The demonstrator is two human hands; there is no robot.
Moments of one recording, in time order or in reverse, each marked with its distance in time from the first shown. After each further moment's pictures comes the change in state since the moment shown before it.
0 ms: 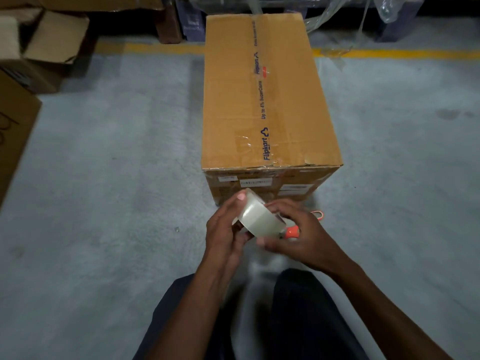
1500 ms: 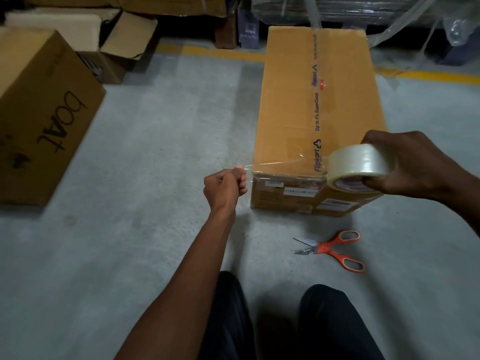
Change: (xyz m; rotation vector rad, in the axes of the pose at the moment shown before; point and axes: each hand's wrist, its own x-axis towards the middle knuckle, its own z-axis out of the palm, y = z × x) left_hand 0.066 0.084 -0.041 0.289 0.453 0.282; right_hand 0.087 -0.078 -0.124 -0.847 -0.006 -0.325
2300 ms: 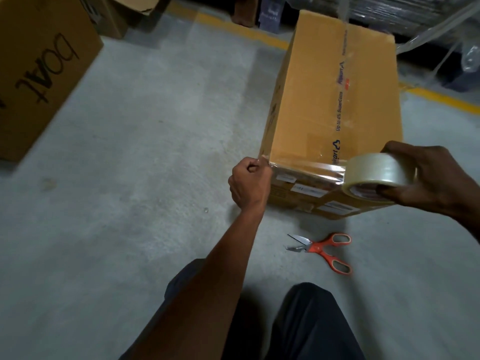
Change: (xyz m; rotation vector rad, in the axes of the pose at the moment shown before) left_hand 0.002 -0.031 0.033 0.168 0.125 0.110; right_hand 0.011 -0.015 0.002 -0.071 -0.074 0.034
